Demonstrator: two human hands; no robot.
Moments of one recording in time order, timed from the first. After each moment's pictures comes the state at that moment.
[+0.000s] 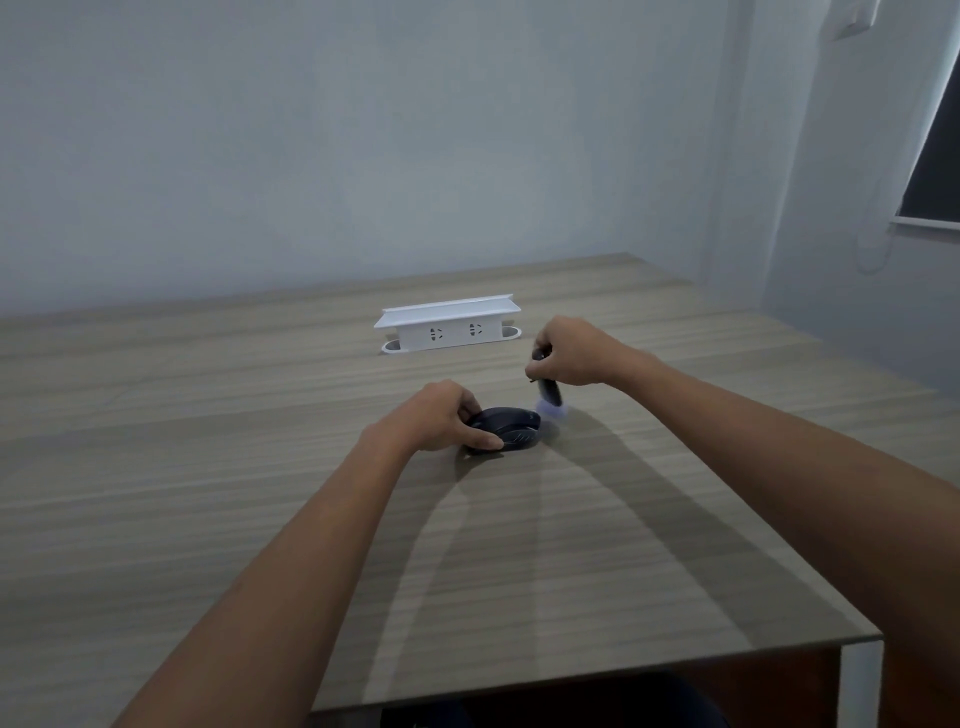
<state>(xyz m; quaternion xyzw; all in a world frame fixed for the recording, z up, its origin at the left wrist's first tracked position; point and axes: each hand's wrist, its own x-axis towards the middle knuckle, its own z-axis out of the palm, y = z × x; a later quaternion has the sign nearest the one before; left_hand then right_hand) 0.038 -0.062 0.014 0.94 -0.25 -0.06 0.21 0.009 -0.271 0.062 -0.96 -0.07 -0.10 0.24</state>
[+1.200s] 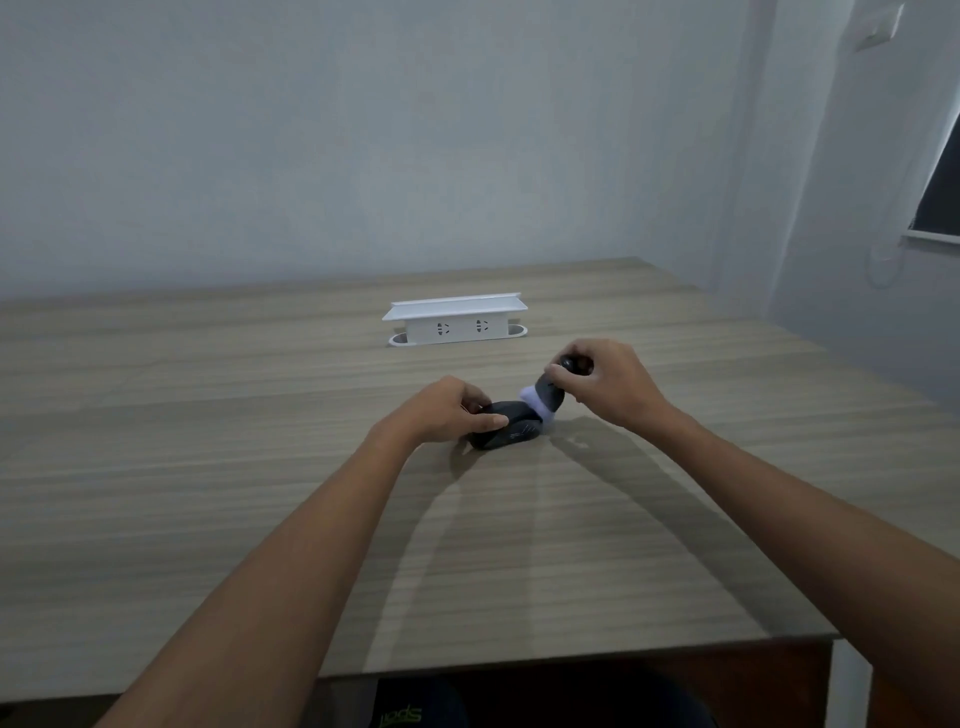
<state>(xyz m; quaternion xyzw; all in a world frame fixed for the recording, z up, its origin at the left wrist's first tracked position) 0.029 -0.059 0.010 0.93 -0.25 -0.06 0.28 -0.025 -0.289 0.022 -0.89 -0.10 -0.27 0.35</state>
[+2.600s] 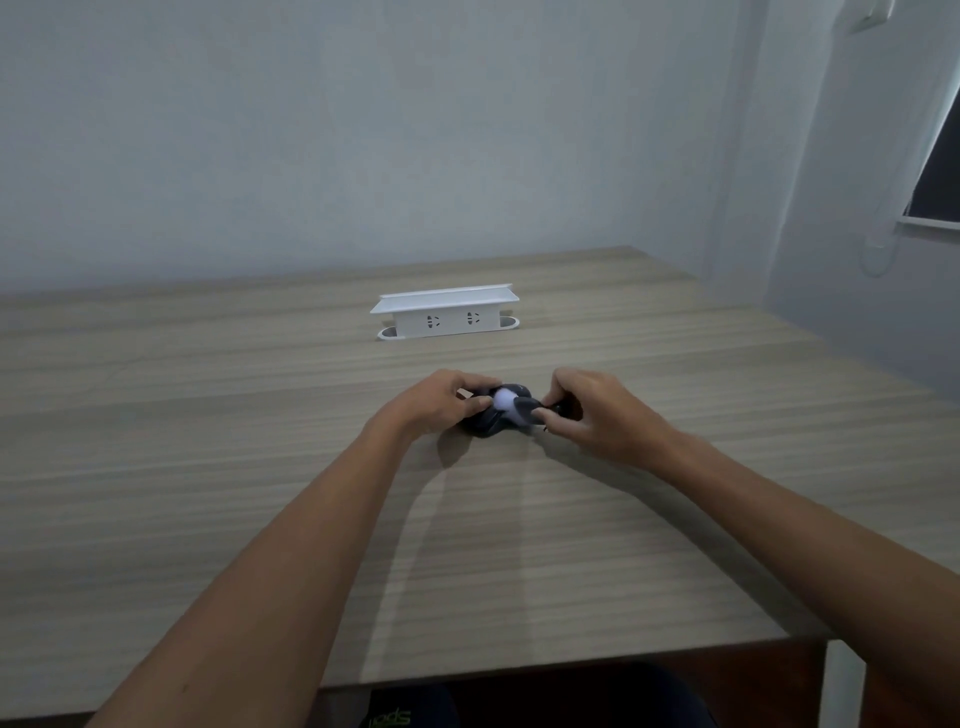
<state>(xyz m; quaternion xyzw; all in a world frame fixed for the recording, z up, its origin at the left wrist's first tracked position) 0.043 -0.070 0.001 0.91 -0.25 -0.08 0.32 -0.035 -0.301 -0.015 -0.91 -0.24 -0.24 0.24</state>
